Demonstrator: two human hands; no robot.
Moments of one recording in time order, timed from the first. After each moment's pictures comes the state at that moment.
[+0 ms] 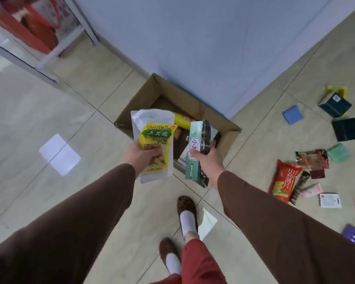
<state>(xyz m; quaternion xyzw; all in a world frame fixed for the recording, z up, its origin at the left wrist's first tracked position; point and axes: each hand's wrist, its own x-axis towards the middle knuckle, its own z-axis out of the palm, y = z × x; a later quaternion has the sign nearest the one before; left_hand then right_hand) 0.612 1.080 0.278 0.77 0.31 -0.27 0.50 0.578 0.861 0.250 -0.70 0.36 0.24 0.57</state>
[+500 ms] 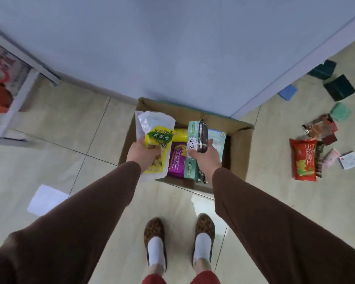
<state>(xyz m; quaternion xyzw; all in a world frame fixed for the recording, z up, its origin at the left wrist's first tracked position) 0.779 1.134 0.184 0.87 0.10 -0.37 0.33 0.671 0.943 0.180 -0.64 0.49 0.14 0.58</state>
